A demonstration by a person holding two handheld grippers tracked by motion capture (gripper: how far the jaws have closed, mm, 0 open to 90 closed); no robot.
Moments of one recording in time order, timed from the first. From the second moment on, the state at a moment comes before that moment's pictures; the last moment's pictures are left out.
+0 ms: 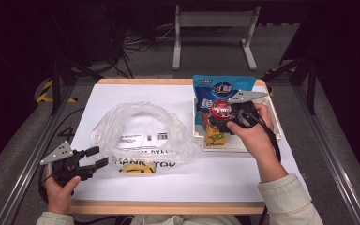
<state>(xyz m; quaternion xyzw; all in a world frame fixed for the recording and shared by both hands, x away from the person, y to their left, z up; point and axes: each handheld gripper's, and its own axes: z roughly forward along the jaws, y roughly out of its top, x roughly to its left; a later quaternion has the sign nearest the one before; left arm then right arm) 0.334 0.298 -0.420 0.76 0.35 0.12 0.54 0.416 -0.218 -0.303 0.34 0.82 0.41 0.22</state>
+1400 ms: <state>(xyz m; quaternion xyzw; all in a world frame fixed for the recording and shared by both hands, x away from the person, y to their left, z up) 0.334 0.297 -0.420 0.76 0.35 0.12 0.53 0.422 -0.305 -0.330 0.40 0.79 0.39 0.25</state>
